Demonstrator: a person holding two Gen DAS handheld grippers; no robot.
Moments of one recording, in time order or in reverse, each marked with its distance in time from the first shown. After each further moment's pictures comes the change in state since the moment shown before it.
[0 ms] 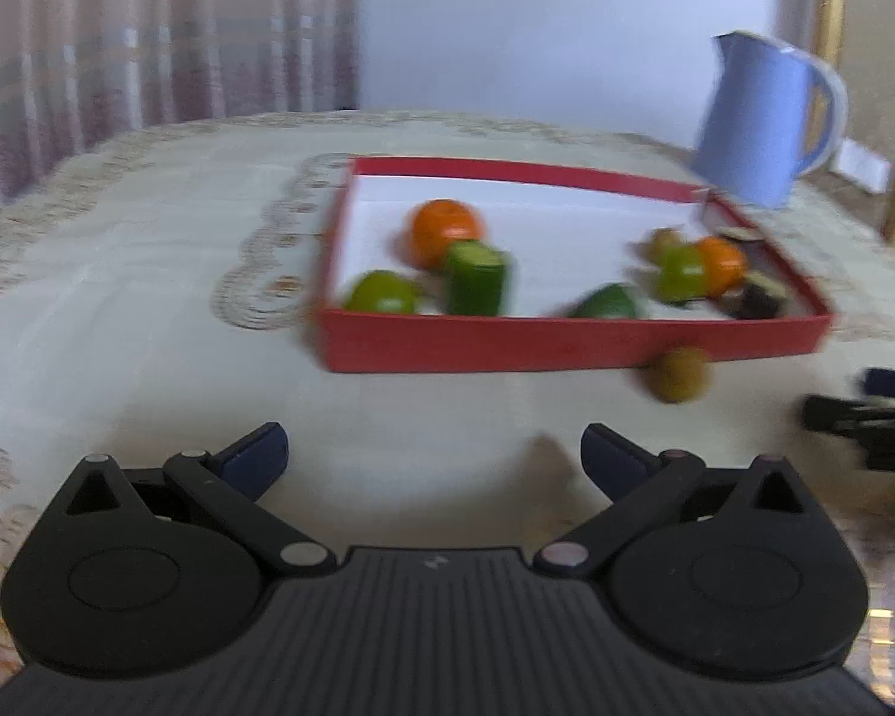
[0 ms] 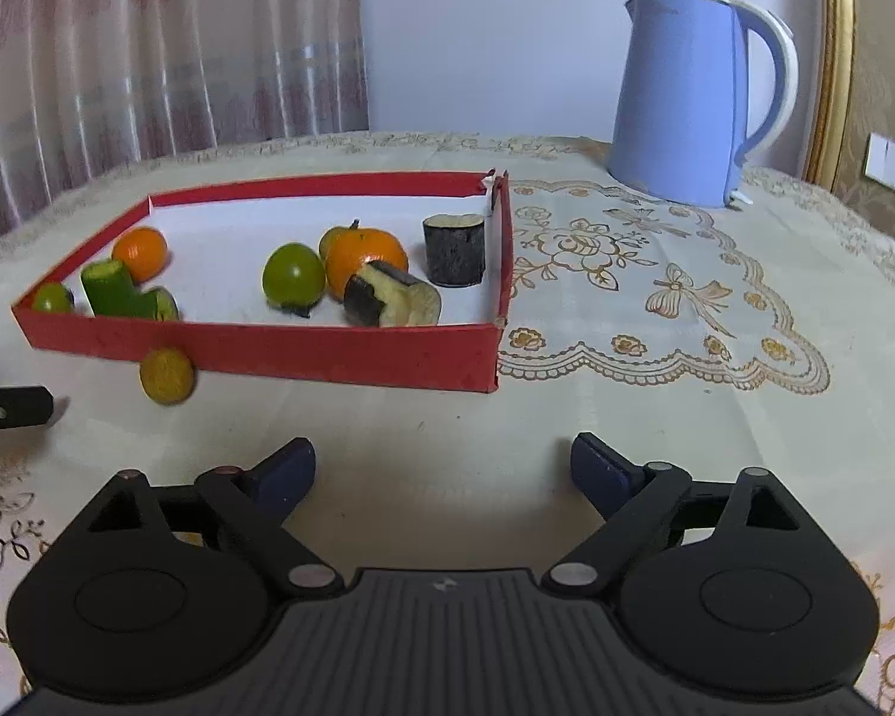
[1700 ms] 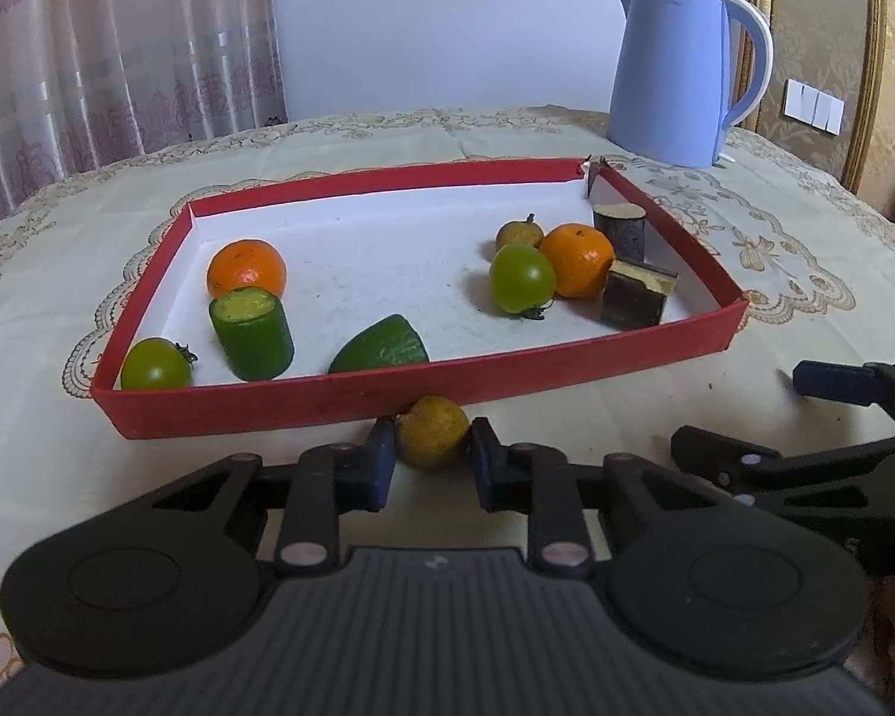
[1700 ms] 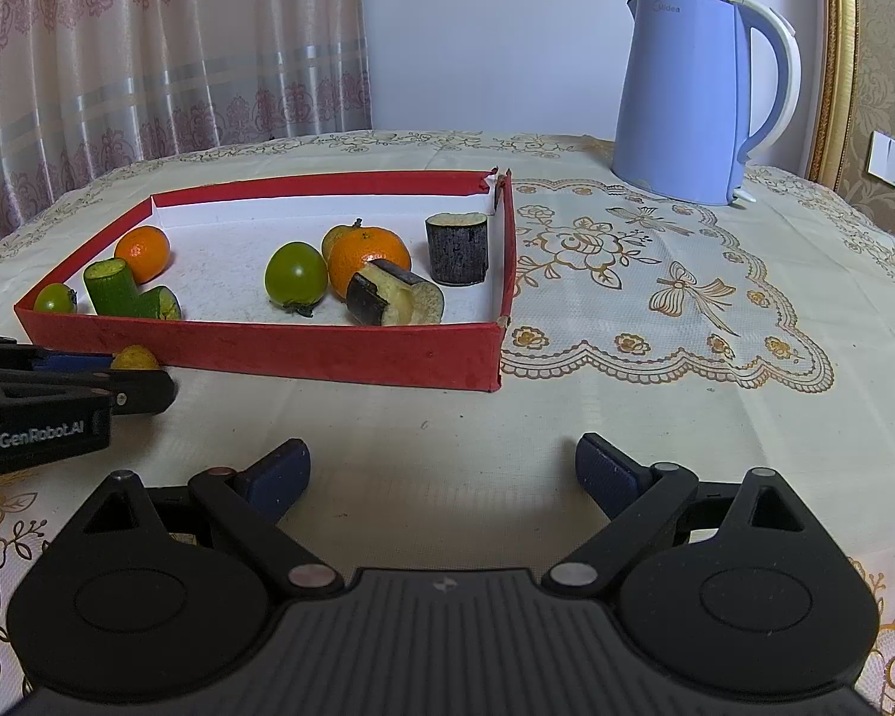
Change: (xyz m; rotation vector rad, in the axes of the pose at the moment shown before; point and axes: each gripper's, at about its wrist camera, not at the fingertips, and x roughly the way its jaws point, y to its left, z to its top) left arm 0.024 -0.095 0.017 0.129 0.023 0.000; right arm -0.001 -0.002 0.000 0.008 0.001 0.013
